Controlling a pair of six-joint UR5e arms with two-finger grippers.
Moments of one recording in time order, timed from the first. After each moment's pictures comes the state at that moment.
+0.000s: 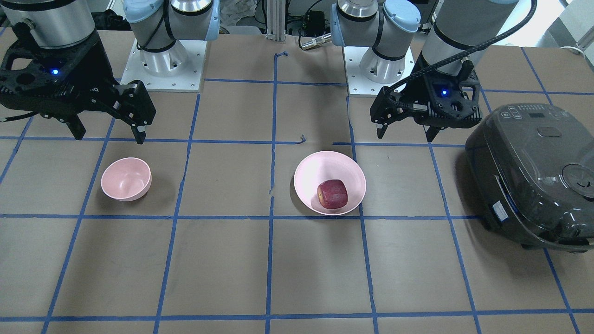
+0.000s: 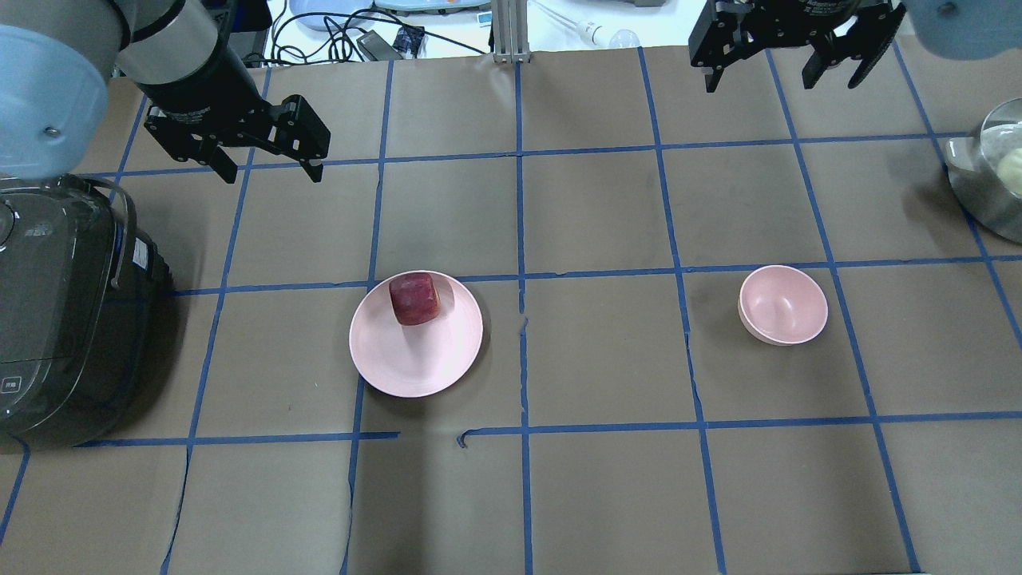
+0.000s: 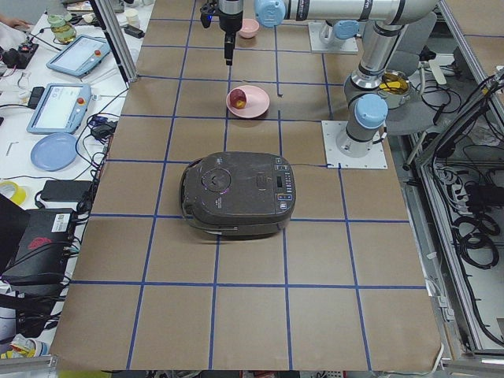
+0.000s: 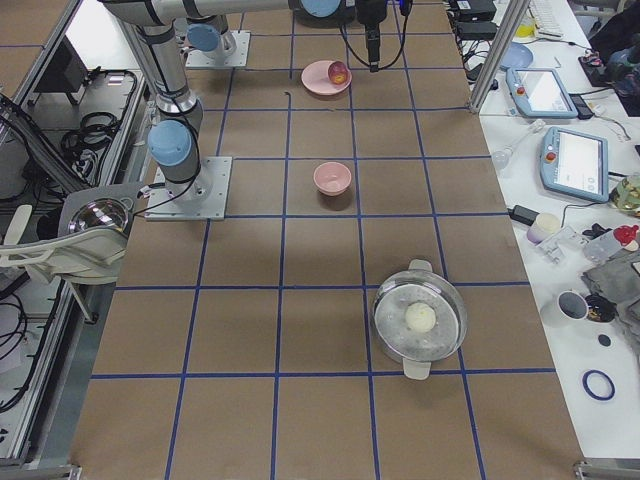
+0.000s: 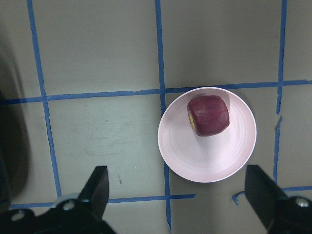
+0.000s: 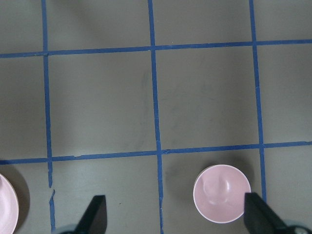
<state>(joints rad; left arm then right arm) -1.56 -1.60 -1.55 -1.50 1.55 0.05 1.58 -1.49 1.41 -1.66 -1.61 0.06</state>
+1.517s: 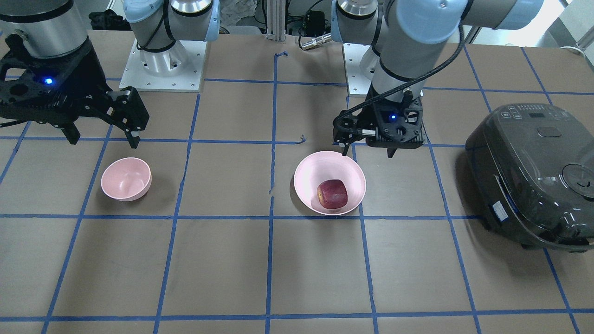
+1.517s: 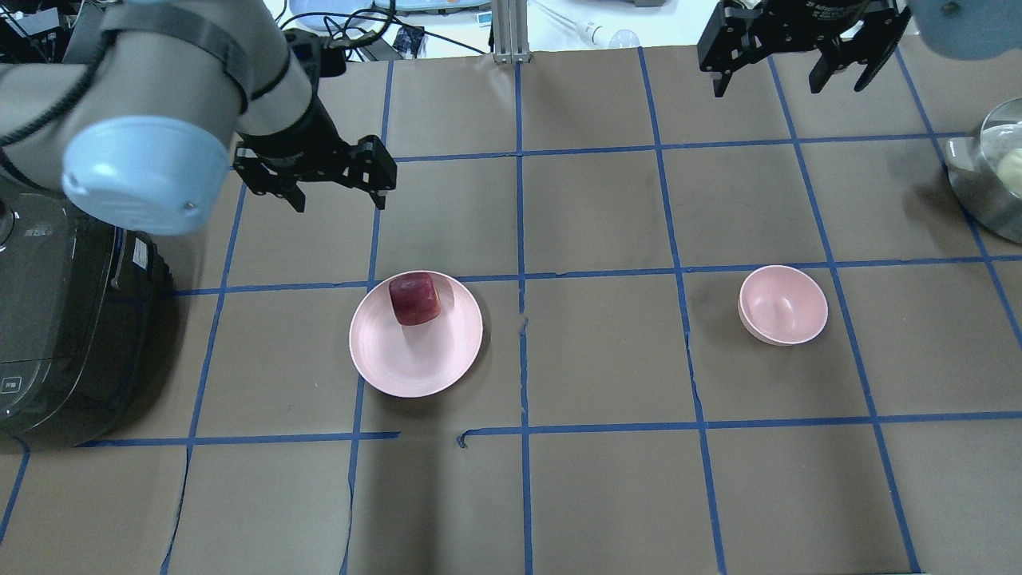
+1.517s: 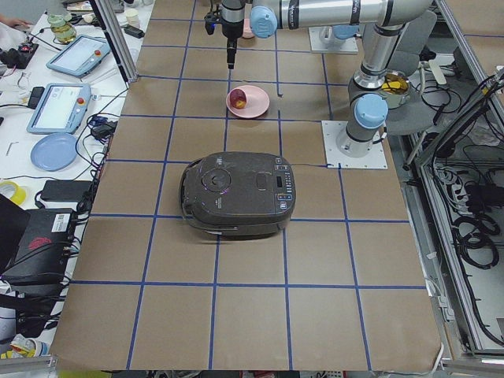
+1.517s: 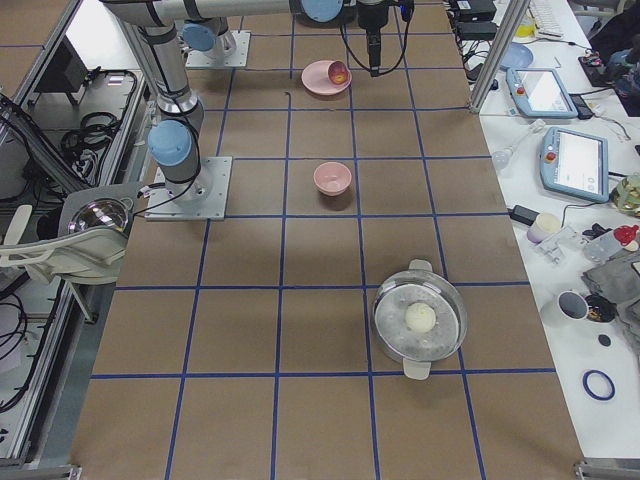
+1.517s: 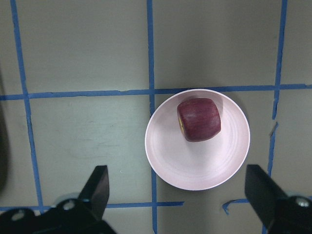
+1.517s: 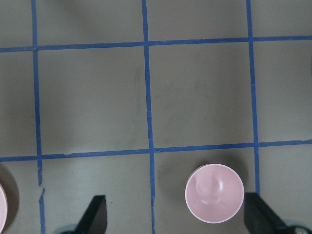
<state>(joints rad) -1.69 -1.65 -1.72 -1.23 1.56 -0.11 1.54 -1.48 1.42 -1.66 -1.61 0.00</state>
